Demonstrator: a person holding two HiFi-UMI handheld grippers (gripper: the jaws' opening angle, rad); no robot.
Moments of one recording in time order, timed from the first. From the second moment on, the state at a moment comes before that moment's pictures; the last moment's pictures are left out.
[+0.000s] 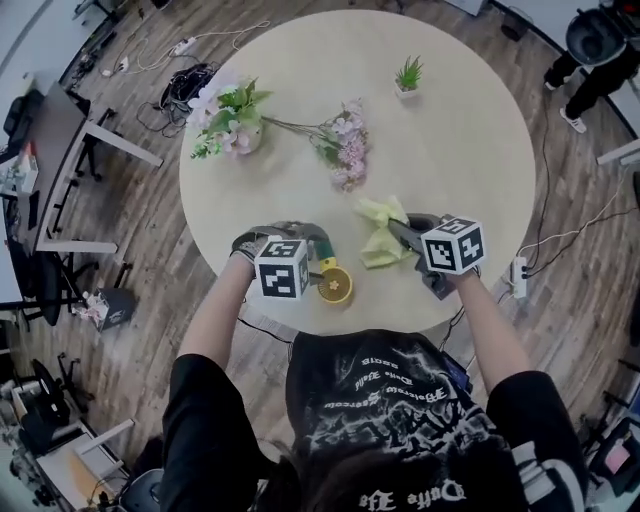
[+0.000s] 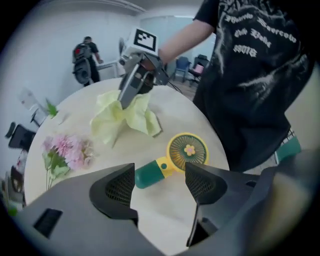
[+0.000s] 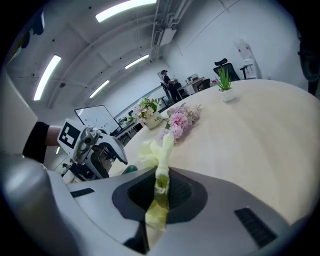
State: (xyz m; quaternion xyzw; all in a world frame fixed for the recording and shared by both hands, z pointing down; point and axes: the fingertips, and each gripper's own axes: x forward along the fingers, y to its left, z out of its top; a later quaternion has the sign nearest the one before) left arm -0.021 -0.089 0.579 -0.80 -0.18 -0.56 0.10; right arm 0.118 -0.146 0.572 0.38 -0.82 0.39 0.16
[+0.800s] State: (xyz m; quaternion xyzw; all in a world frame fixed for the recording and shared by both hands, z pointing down) left arm -0.020 -0.062 0.628 -0.71 -0.38 -0.55 0.24; right arm 0.085 -0.042 0.558 0.52 -0.73 0.43 0.06
